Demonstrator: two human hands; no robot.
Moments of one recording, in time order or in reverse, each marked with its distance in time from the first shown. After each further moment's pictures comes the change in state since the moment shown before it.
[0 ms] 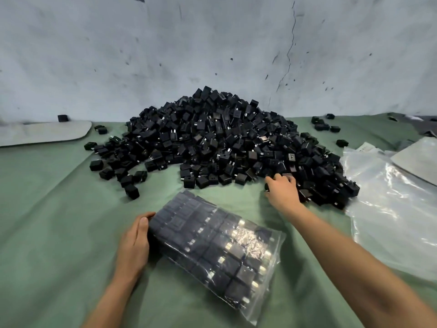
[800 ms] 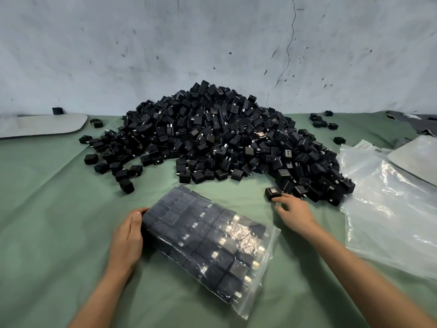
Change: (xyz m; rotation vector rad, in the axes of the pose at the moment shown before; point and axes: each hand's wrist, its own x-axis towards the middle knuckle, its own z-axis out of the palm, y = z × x) left_hand -0.002 0.005 0.002 -0.022 0.014 -0.004; right_hand -0.066 0.030 0.003 0.536 -0.064 0.077
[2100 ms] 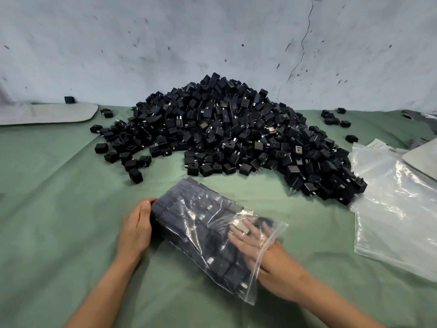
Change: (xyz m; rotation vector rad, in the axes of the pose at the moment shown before) left_hand 0.002 -0.005 0.000 0.043 0.026 -0.015; right_hand -0.110 -0.064 0.028 -0.142 -0.290 -0.636
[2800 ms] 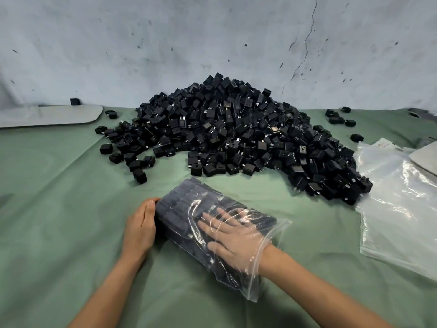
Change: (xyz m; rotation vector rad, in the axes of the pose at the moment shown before) left_hand 0.002 -0.001 0.000 0.025 -0.003 0.018; right_hand 0.073 -0.022 0.004 -0.163 -0.191 -0.019
